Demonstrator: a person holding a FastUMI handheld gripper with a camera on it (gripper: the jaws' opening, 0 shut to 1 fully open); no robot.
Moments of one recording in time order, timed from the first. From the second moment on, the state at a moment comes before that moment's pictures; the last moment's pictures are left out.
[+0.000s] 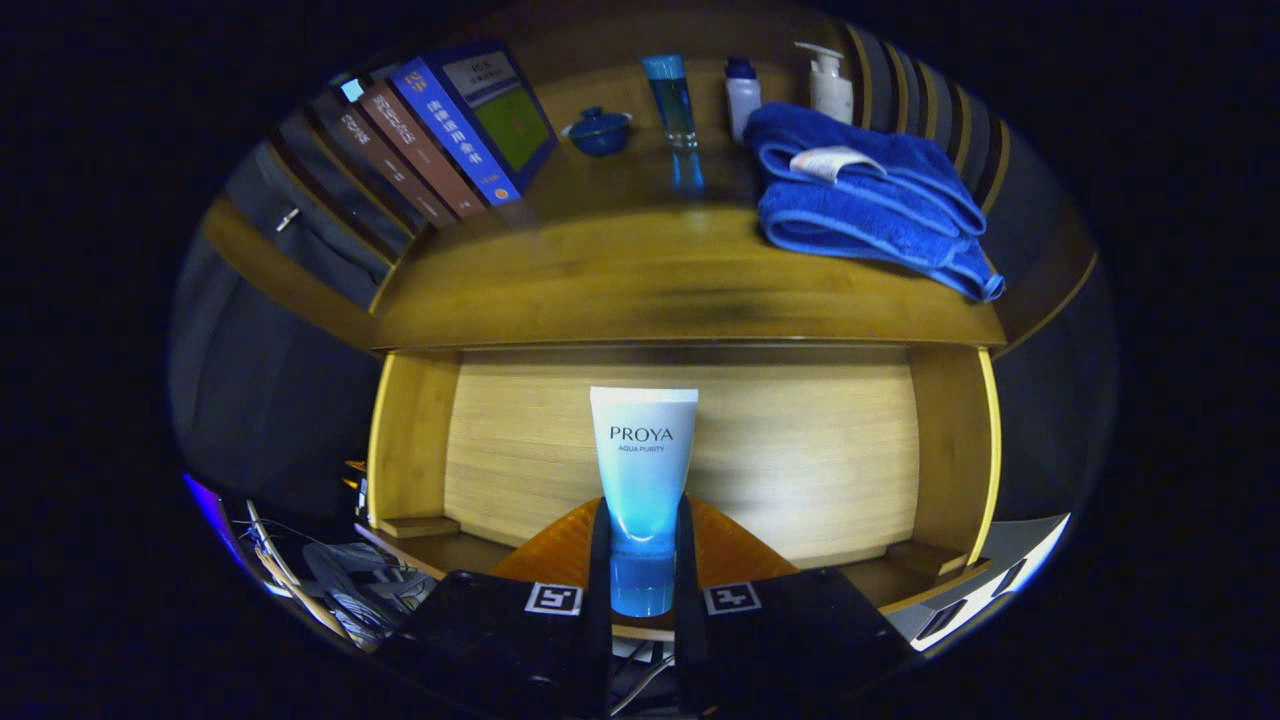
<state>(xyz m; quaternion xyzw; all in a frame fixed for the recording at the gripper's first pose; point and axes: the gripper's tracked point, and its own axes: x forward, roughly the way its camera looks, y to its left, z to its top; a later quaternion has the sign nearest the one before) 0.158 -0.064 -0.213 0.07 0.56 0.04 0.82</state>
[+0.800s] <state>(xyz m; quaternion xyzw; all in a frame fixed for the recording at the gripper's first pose) 0.323 -0.059 -0.218 0.04 0.57 -0.02 0.82</state>
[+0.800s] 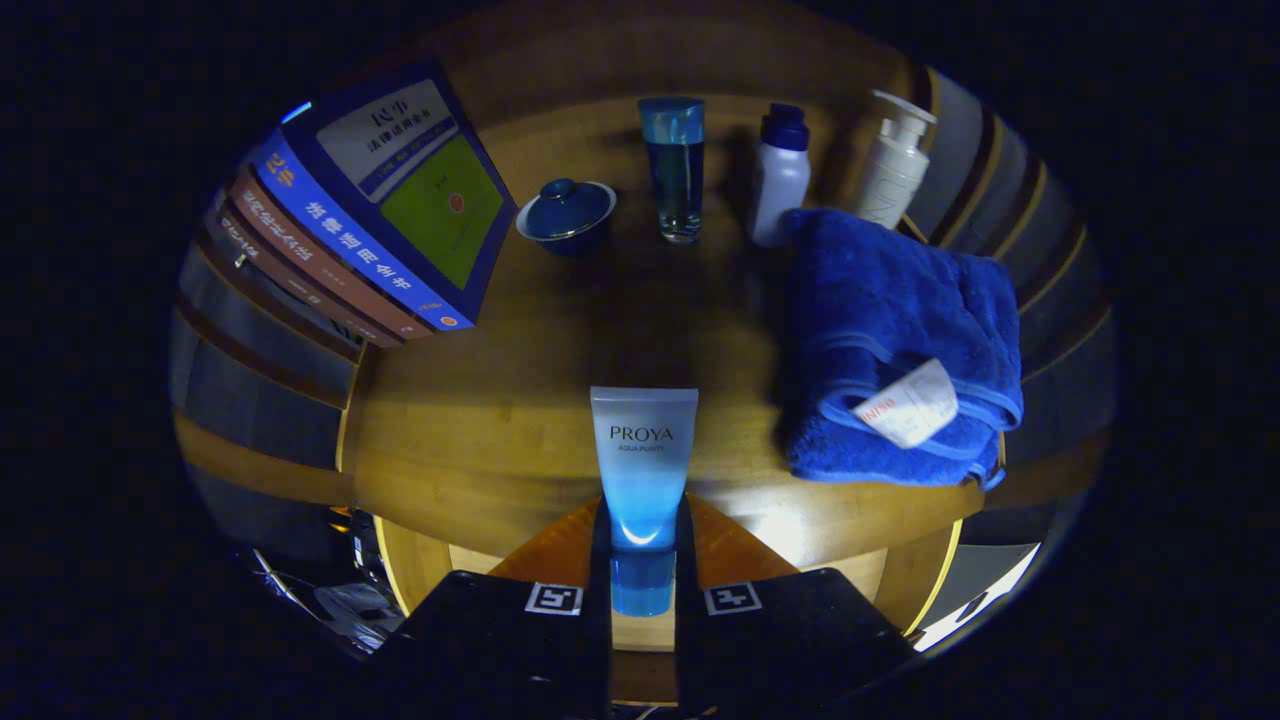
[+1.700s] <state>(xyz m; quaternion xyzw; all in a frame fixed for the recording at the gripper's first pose) 0.313 -0.042 -0.187 -0.03 0.48 0.00 0.88</state>
